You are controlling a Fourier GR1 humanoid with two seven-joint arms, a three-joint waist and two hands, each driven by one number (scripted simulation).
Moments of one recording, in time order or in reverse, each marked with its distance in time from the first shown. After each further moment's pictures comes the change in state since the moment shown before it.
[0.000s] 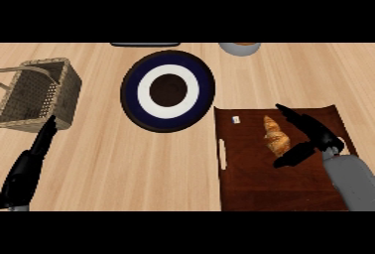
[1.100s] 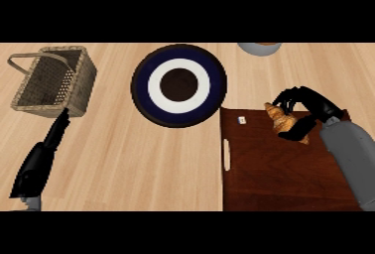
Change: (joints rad) left arm -0.058 -0.075 0.026 0.011 -0.081 -0.078 -0.036; right arm -0.267 -0.032 -0.010 0.290 0.283 -0.036 -0.335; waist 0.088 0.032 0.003
